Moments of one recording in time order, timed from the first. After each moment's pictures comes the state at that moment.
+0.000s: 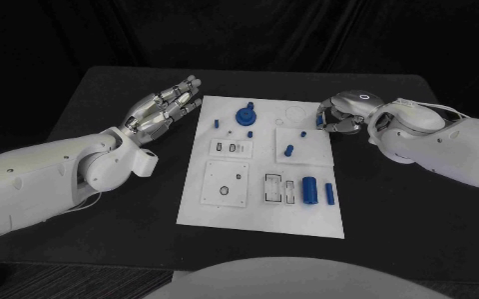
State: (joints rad) left arm 1.19 -0.94 -0.21 1.45 -0.17 0.14 0.68; left_hand 1.50 0.28 -0.12 0.27 0.59 0.38 0.00 0.08 0.05 0.03 -0.04 0.01 0.01 0.01 0.07 0.00 0.00 0.17 0.03 0.17 0.02 0.01; right arm 1.24 -0.92 -0.21 1.33 -1.61 -0.38 0.01; right_hand 1.32 -0.06 0.19 0.15 0.33 0.76 0.09 0.40 0.44 1.47 0.00 1.57 1.31 1.47 -0.06 1.49 1.31 0.09 1.39 0.05 1.18 1.31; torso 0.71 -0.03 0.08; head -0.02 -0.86
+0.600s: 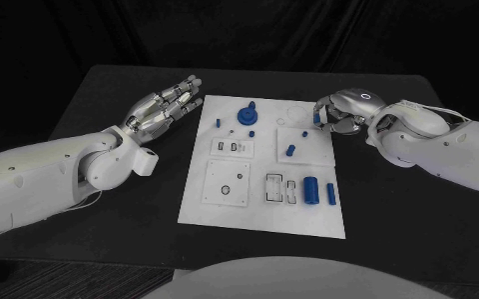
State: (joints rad) left arm 1.19 -0.95 -0.21 1.44 -0.17 0.14 0.68; left_hand 1.50 0.28 -0.12 0.27 0.59 0.38 0.00 0.08 0.05 0.03 -0.04 0.01 0.01 0.01 0.07 0.00 0.00 0.17 0.03 0.17 0.02 0.01; right arm 1.25 -0.95 -0.21 1.41 -1.59 -0.45 0.04; right_hand 1.34 -0.06 0.23 0.11 0.48 0.80 0.08 0.48 0.49 1.46 -0.01 1.57 1.31 1.47 -0.07 1.48 1.31 0.09 1.40 0.04 1.18 1.31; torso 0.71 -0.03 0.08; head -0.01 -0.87
